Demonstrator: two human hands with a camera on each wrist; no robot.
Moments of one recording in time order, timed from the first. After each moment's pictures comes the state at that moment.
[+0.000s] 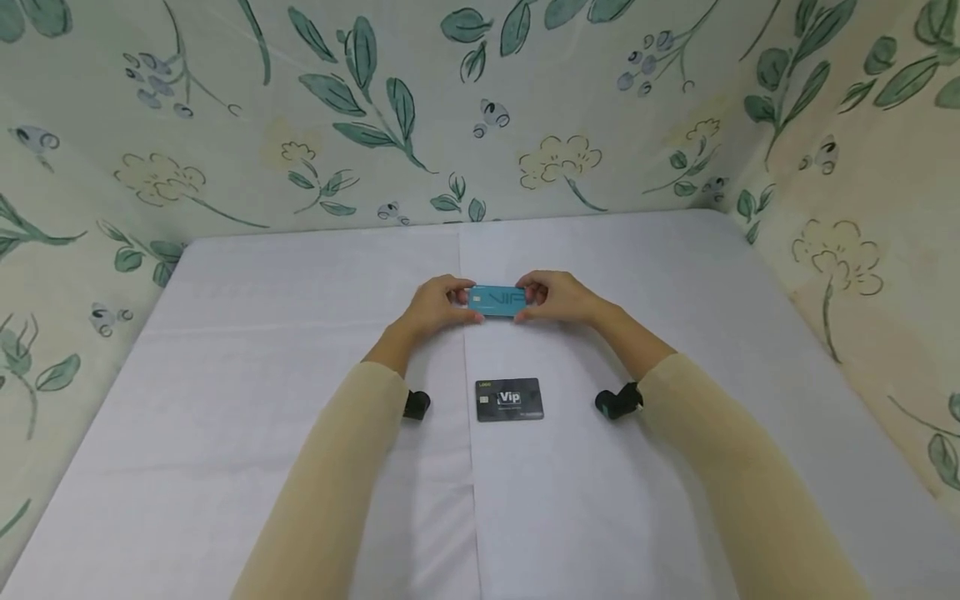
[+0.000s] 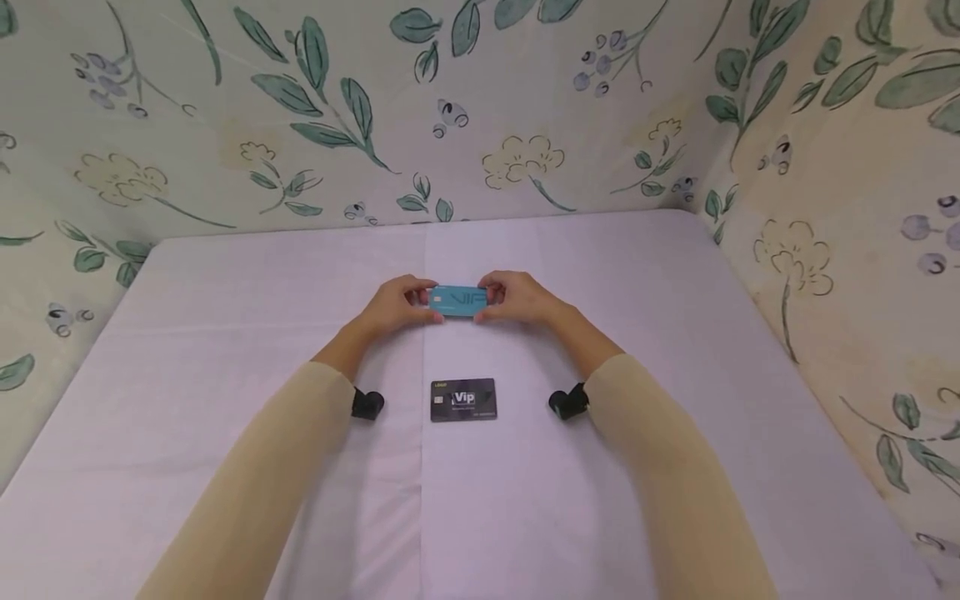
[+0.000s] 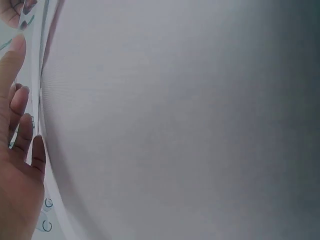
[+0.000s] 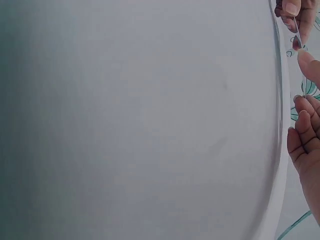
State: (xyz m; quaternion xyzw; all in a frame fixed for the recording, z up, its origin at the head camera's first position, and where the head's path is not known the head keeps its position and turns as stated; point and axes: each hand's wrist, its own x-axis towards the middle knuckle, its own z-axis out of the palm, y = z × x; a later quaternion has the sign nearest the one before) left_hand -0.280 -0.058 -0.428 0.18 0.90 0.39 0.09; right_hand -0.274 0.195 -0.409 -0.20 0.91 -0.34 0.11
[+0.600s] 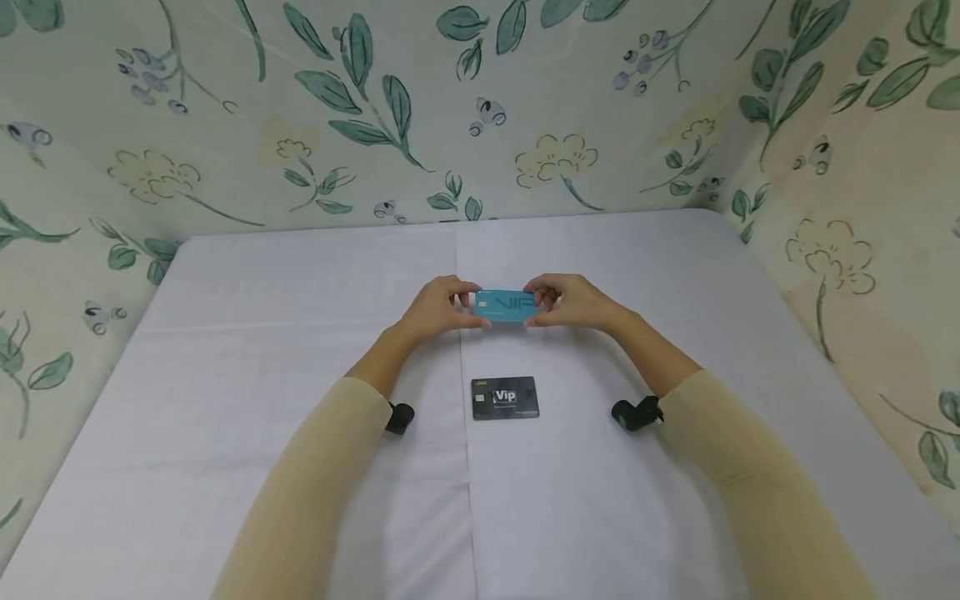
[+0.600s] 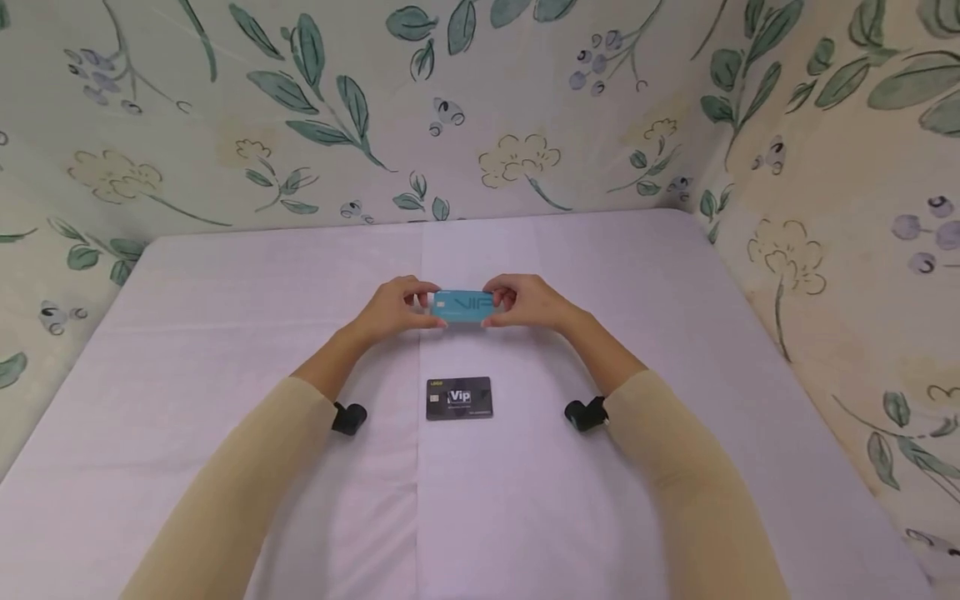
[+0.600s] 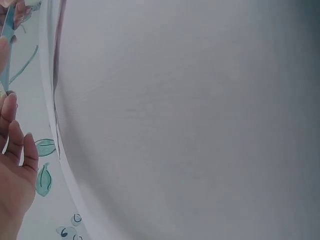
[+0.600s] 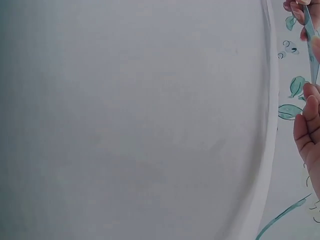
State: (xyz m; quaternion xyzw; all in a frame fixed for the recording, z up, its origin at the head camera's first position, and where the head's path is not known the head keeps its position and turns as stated) left_hand -0.257 -0.051 -0.408 0.22 0.90 0.36 0.08; right_hand -0.250 0.212 -0.394 -0.22 0.90 -0.36 0.11
